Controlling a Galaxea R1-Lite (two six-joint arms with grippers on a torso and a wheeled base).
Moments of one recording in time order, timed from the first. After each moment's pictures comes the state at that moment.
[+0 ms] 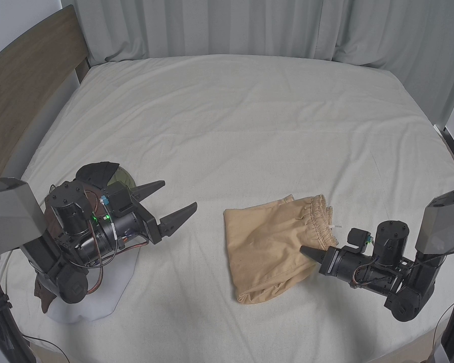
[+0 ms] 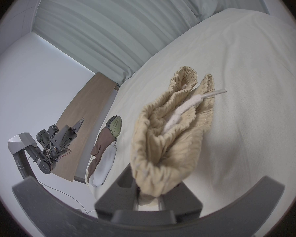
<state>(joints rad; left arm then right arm) -0.30 2.04 -0.52 -1.55 -0.49 -0.03 0.43 2.14 -0.29 -1.55 0.24 0.62</state>
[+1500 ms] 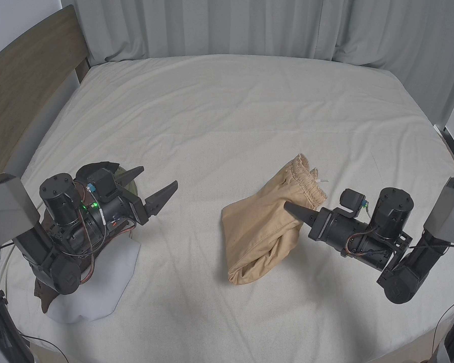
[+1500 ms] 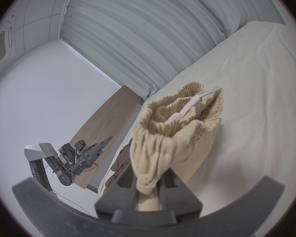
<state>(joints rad) -0.24 2.02 -0.55 -1.55 -0.39 -0.05 0.48 2.05 -0.51 -1.51 0.29 0.61</state>
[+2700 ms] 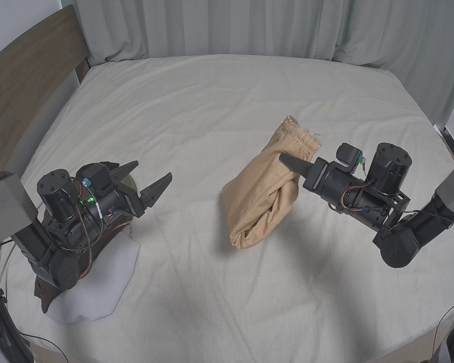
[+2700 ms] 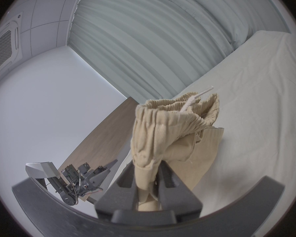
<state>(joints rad) -0.22 2.02 -0.58 -1.55 -0.37 -0.07 0.46 2.00 -0.81 -1.28 0.29 0.62</state>
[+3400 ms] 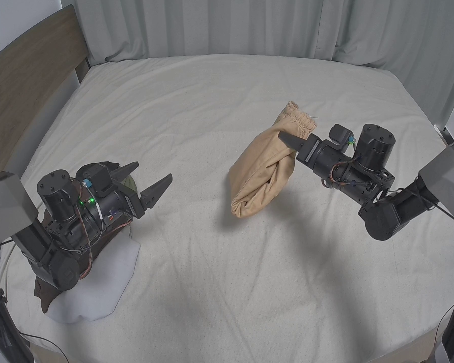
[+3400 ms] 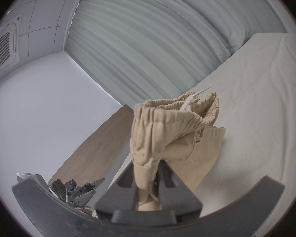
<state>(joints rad) -0.22 2.03 -0.58 -1.55 -0.37 -0.07 0.40 2.12 -1.08 -1.18 0.28 0.64</state>
